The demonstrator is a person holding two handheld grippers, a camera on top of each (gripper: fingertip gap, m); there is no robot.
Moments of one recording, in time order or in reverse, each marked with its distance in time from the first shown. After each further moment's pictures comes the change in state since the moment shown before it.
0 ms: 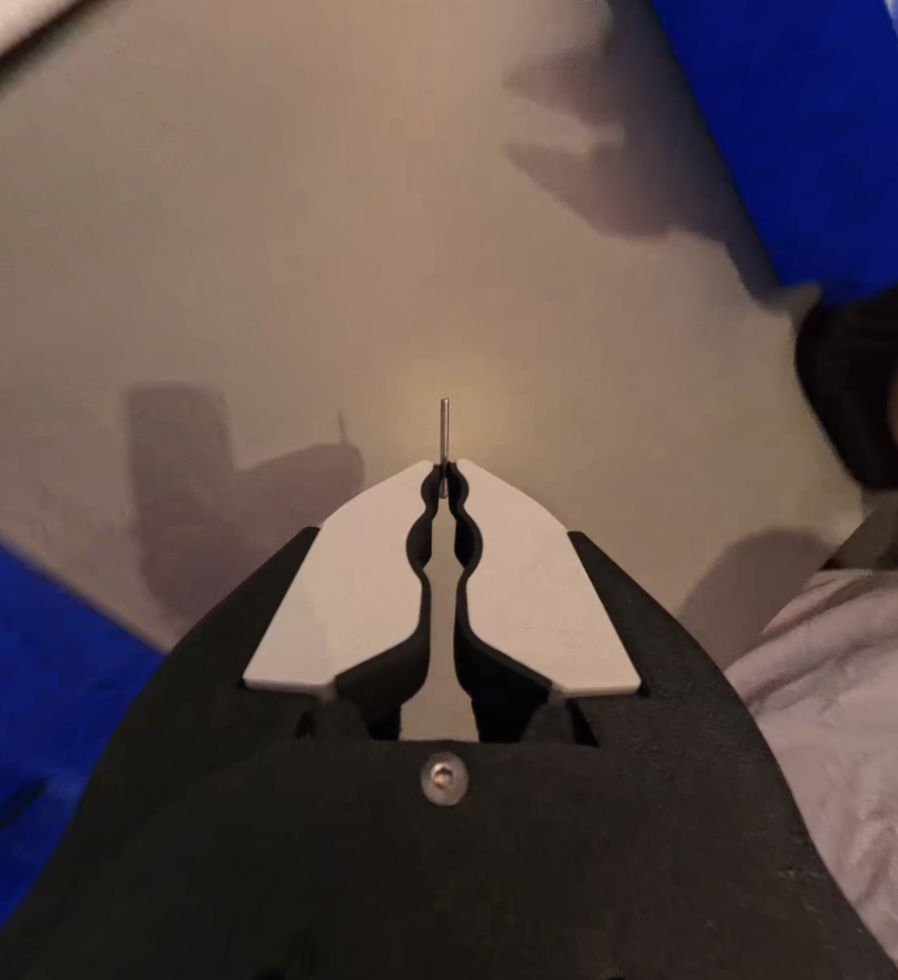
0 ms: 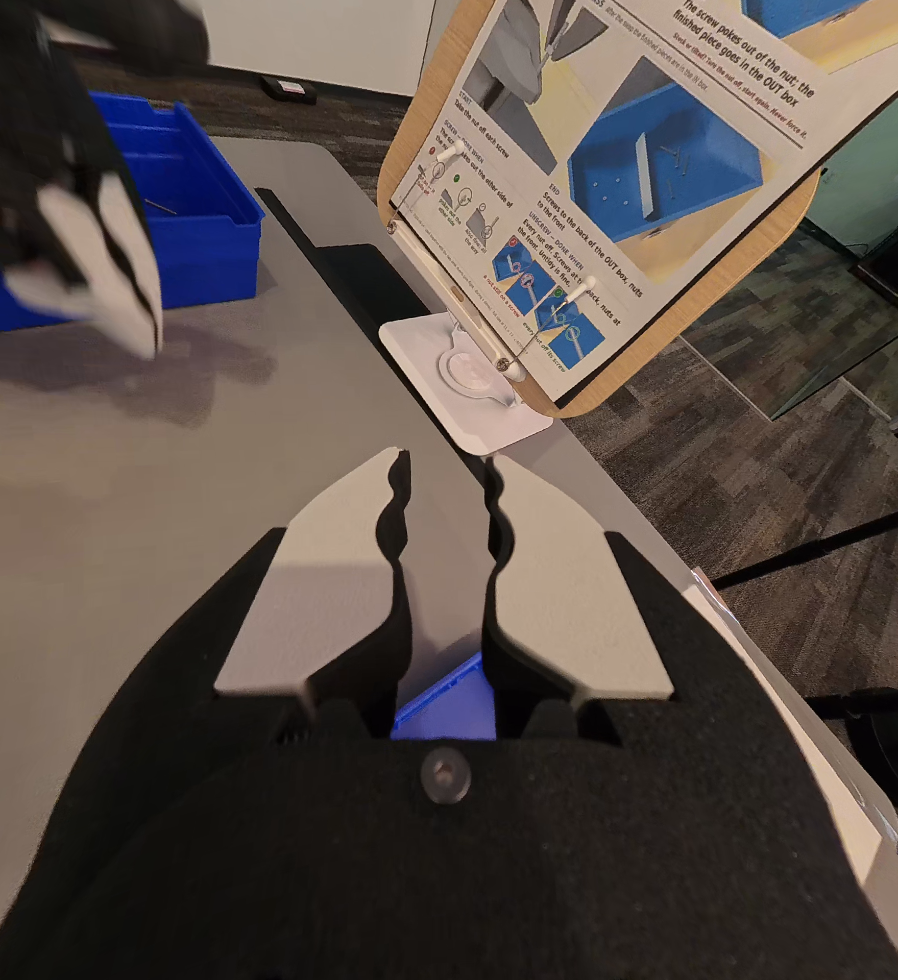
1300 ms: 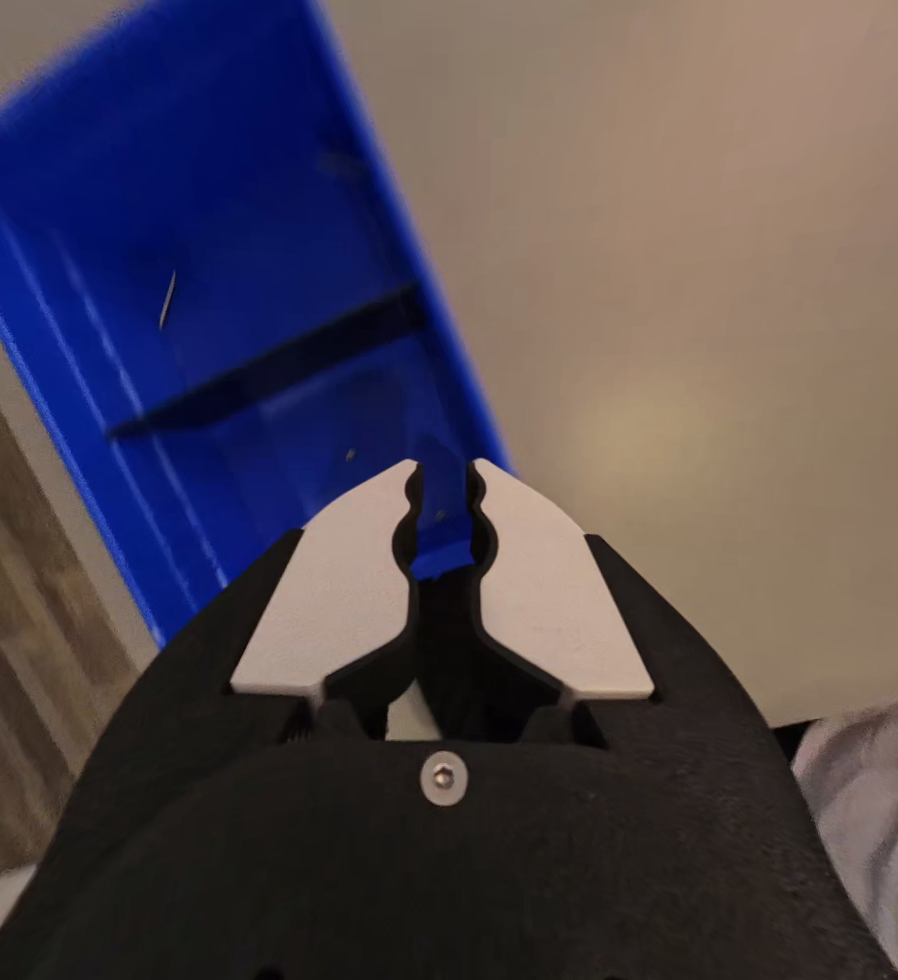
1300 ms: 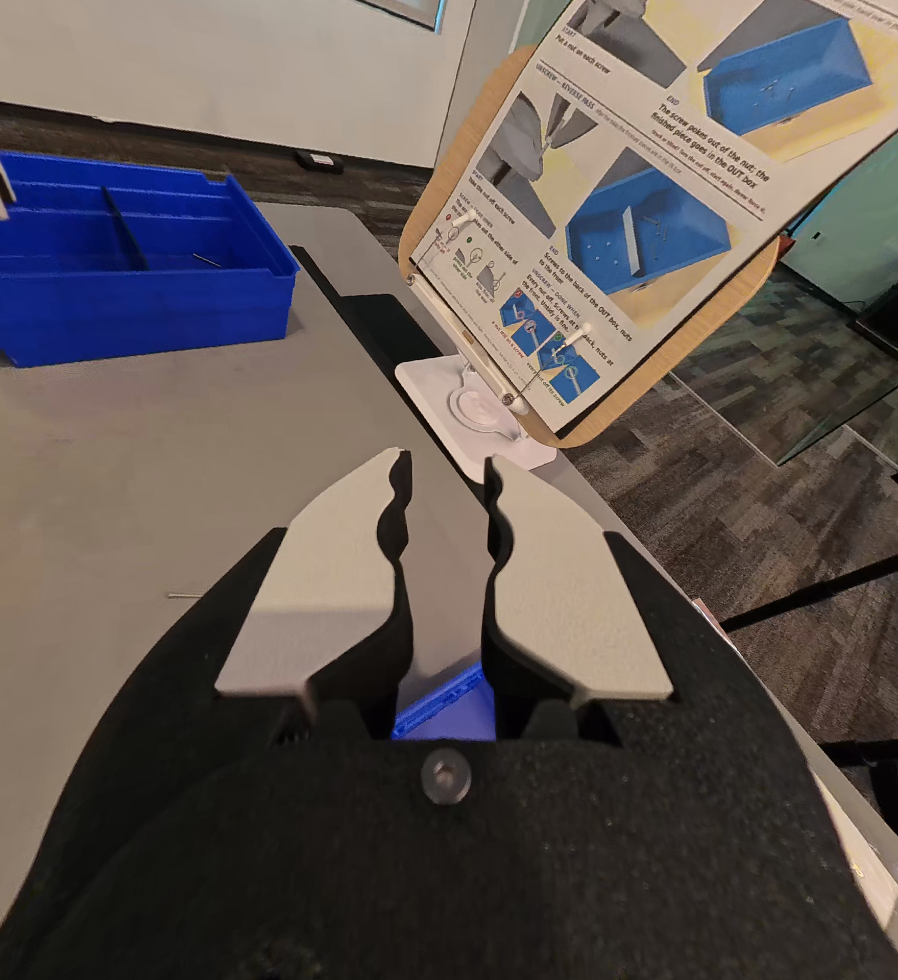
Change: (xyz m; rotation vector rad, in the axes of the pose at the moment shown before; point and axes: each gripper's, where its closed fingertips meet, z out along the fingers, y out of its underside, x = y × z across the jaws) left arm -0.081 0.144 -0.116 0.022 -0.497 -0.186; right arm -0.003 -0.014 -0.025 0.099 -0.029 -0.009
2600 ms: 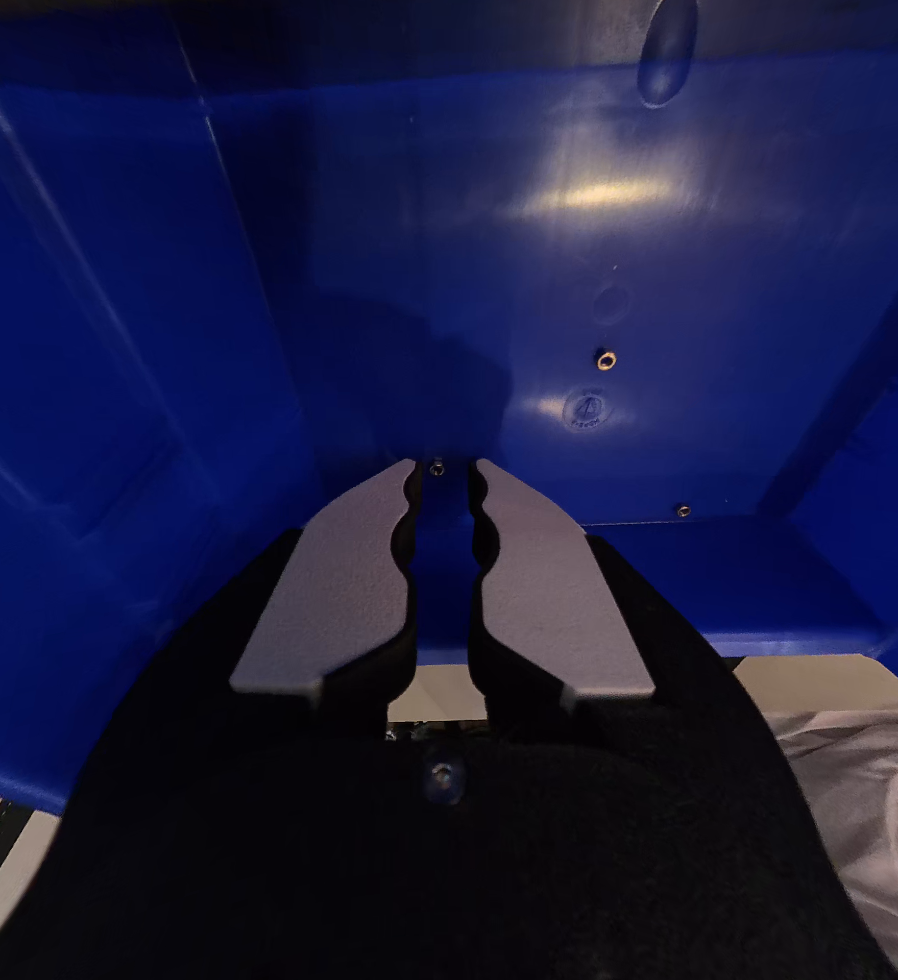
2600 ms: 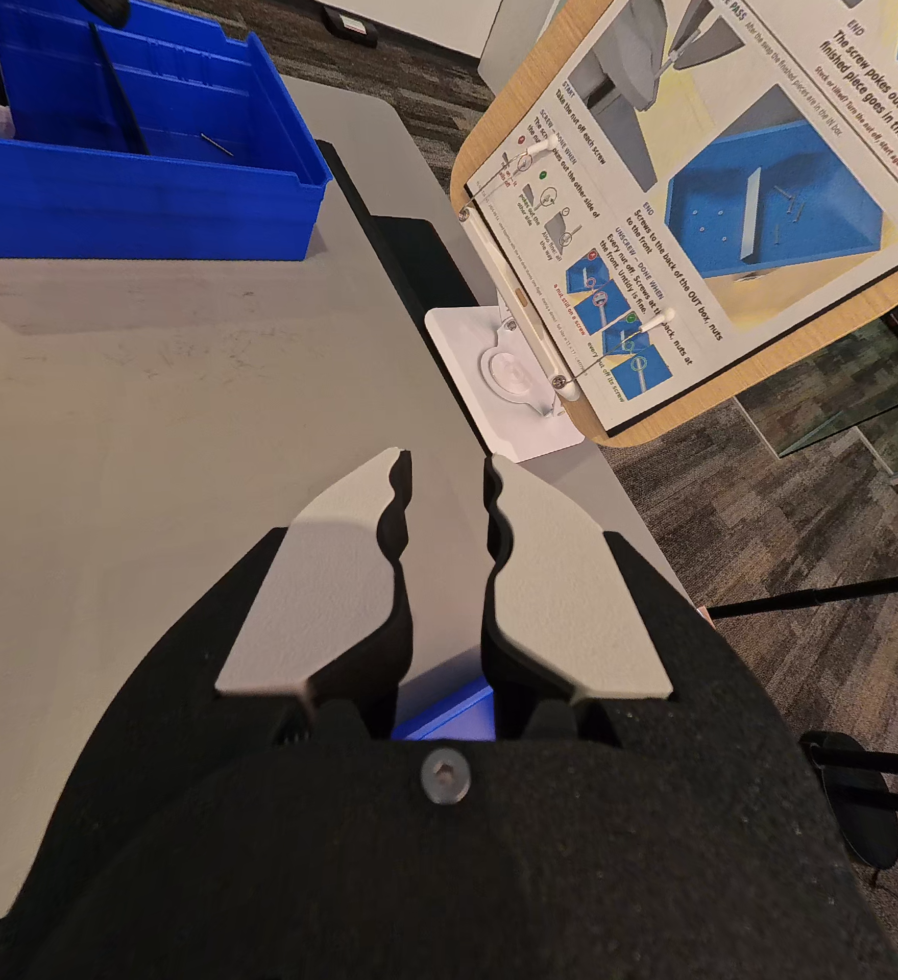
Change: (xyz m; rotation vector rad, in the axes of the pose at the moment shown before) left arm -0.099 0.122 0.116 -0.576 0.106 -0.373; right arm -0.031 0.011 0.041 -0.149 -0.054 -0.128
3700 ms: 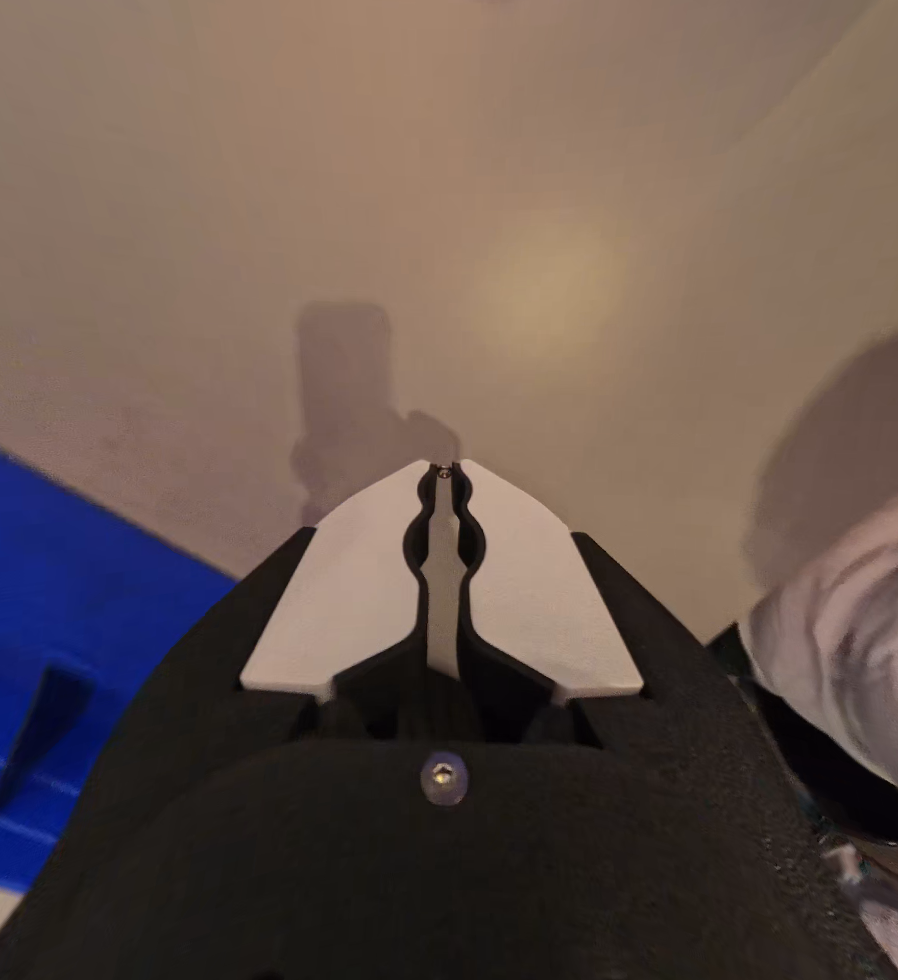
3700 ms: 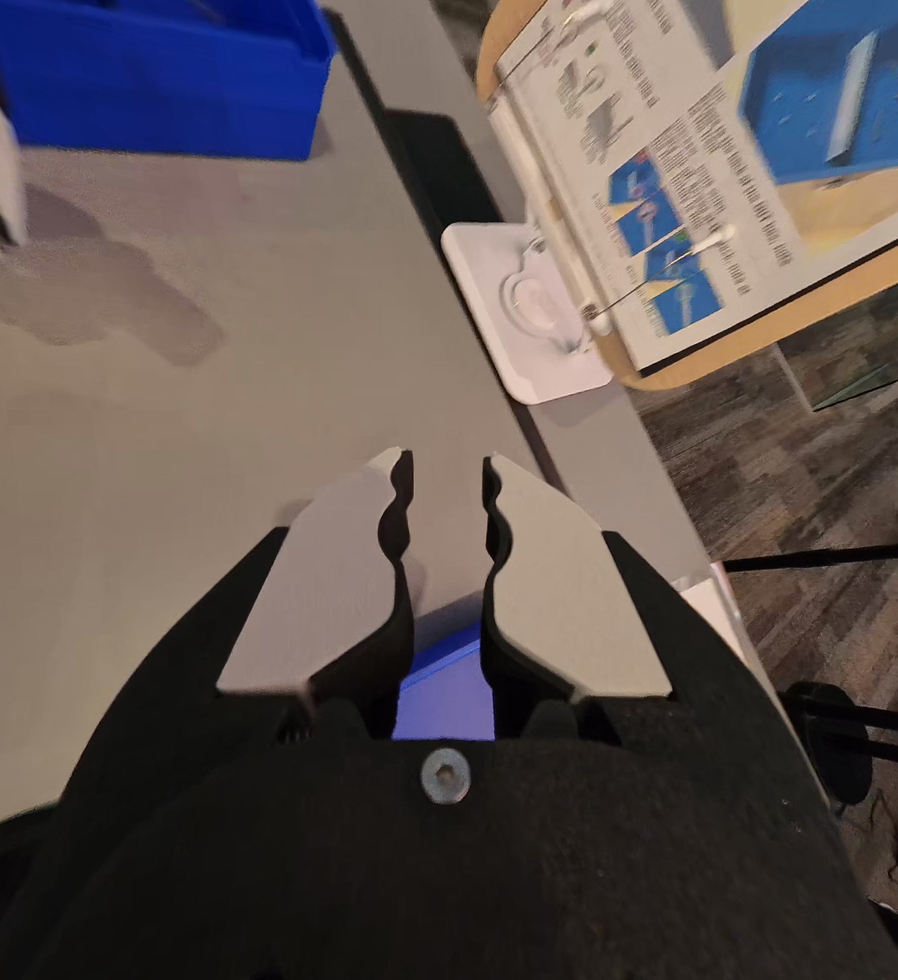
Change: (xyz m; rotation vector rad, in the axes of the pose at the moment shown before) left arm 0.320 0.004 -0.090 0.309 -0.016 0.921; right arm -0.003 0.031 0.005 -0.144 -0.052 -0.020
